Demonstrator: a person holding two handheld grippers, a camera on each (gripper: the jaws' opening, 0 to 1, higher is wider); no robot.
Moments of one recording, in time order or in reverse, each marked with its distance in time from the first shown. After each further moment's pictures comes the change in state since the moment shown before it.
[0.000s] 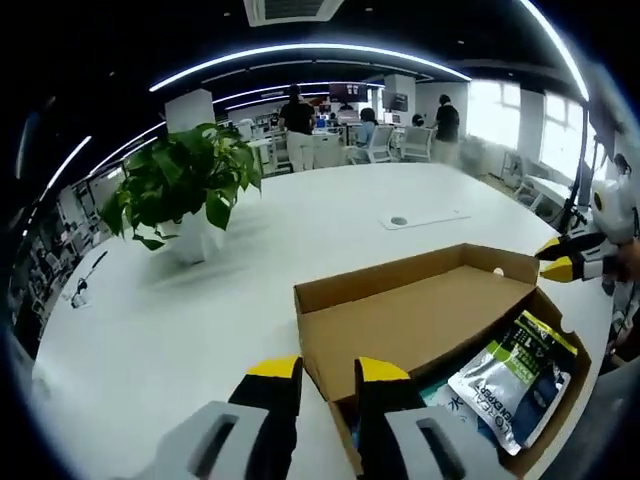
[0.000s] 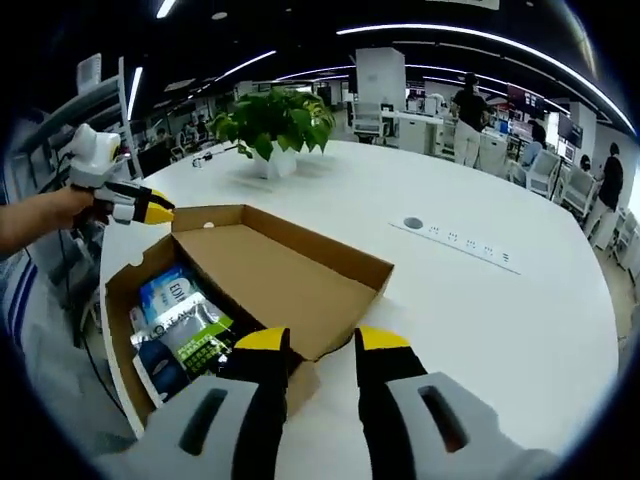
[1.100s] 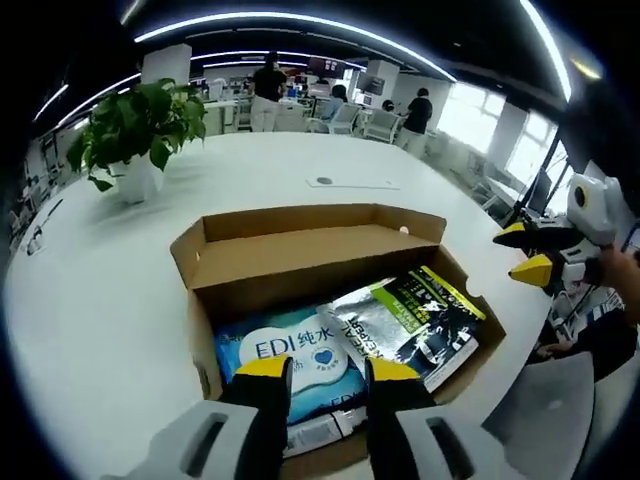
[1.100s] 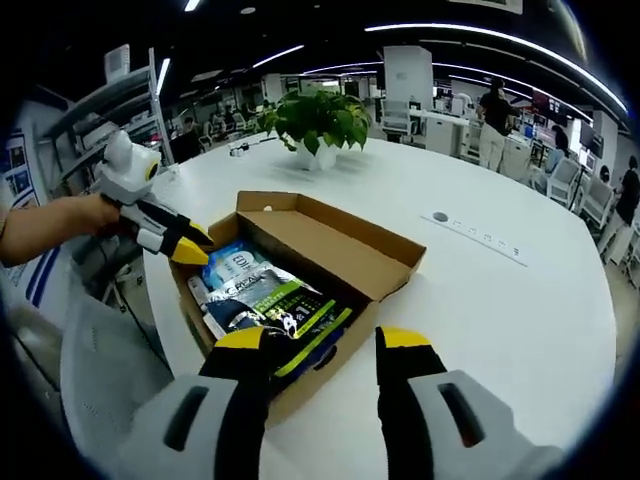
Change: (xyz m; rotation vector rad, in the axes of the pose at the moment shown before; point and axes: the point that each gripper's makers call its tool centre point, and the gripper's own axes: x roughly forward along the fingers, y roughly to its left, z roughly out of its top) left arm -0.043 -0.115 -0.065 -0.153 0.153 -0.272; right arm -0.068 0.056 -0.023 -0.056 0.037 0.098
